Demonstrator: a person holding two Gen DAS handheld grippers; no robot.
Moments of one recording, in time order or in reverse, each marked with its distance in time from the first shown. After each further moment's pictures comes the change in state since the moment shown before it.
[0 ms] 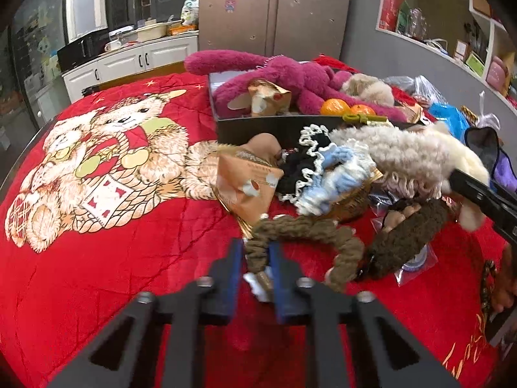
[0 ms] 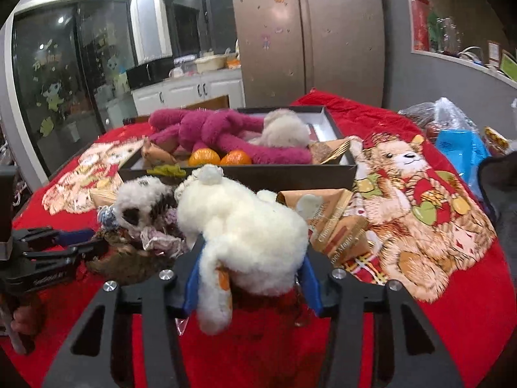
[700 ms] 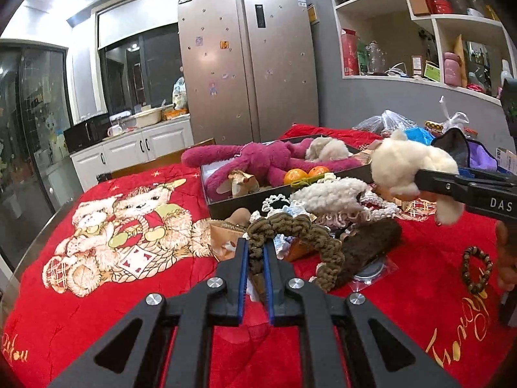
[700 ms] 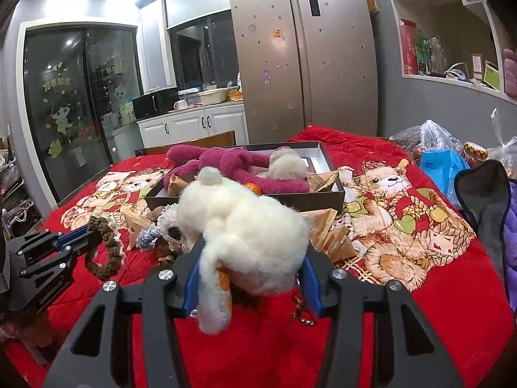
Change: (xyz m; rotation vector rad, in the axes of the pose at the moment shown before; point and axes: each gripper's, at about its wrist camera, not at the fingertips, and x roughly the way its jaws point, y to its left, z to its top) left arm -0.071 -0.034 -0.021 0.169 -0.354 0.043; right arm -0.052 0.009 -0.005 0.015 -0.121 0.004
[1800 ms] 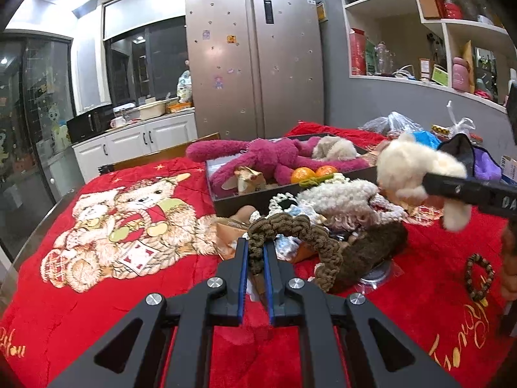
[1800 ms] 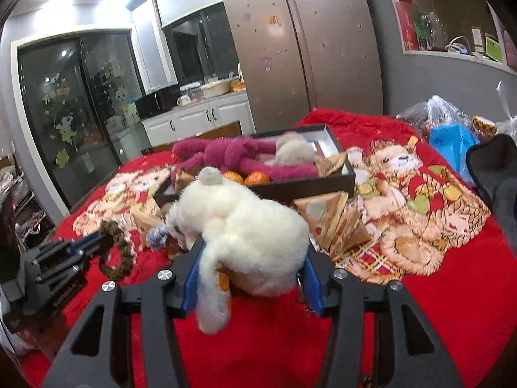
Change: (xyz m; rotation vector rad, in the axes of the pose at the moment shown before) left arm 0.005 0.006 0.003 -0.030 0.011 0.023; right arm 0.007 -0.002 0.004 0.065 0.038 0.053
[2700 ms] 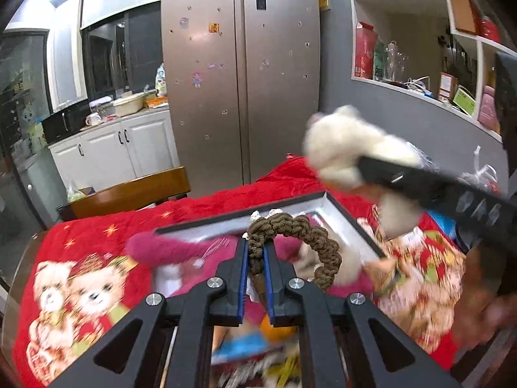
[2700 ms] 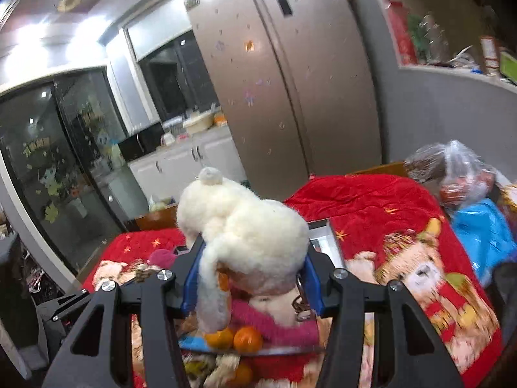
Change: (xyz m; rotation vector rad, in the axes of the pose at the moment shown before) left arm 0.140 -0.036 0.180 -0.022 0.106 -0.082; right arm 0.120 -0.042 0.196 0.120 -0.030 -0.009
